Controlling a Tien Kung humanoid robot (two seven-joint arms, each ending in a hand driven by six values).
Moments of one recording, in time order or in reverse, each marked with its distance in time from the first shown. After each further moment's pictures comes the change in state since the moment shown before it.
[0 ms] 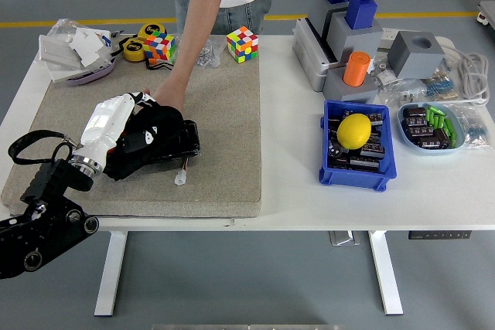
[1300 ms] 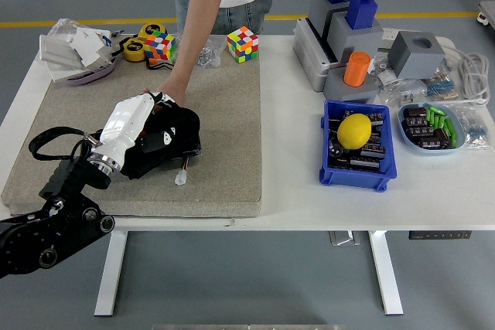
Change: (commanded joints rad) left arm -0.059 -0.063 0.072 -0.004 -0.019 0.000 0.007; right arm 0.003 -0.007 -0.017 0.004 0.000 -0.001 0.002
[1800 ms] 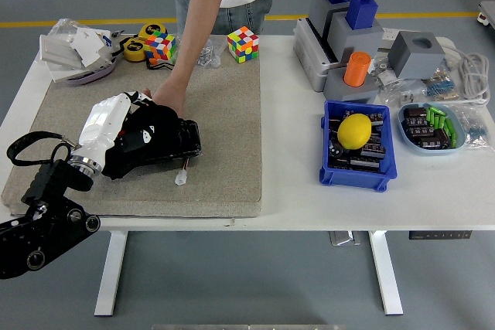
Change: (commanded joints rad) left arm 0.054 0.026 -0.084 0.014 0.006 0.000 -0.014; right arm -0.002 0.006 0.008 -0.001 -0.002 -0.001 0.001
